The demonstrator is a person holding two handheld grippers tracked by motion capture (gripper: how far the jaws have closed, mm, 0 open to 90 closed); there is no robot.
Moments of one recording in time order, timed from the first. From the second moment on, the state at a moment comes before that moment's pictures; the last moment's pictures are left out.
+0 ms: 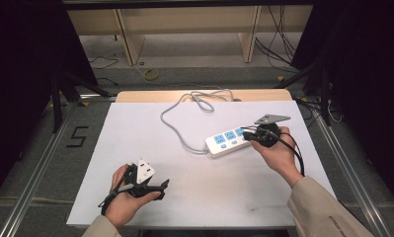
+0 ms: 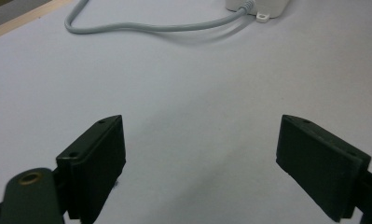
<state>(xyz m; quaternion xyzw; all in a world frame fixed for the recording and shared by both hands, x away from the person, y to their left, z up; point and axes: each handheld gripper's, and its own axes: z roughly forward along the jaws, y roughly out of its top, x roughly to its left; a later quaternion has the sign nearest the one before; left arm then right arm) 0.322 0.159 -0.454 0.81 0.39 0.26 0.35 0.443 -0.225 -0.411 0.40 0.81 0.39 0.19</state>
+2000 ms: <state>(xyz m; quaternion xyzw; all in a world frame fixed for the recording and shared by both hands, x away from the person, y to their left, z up) 0.322 0.158 -0.454 0.81 0.39 0.26 0.35 0.475 -0.196 -0.413 0.41 0.83 0.34 0.17</state>
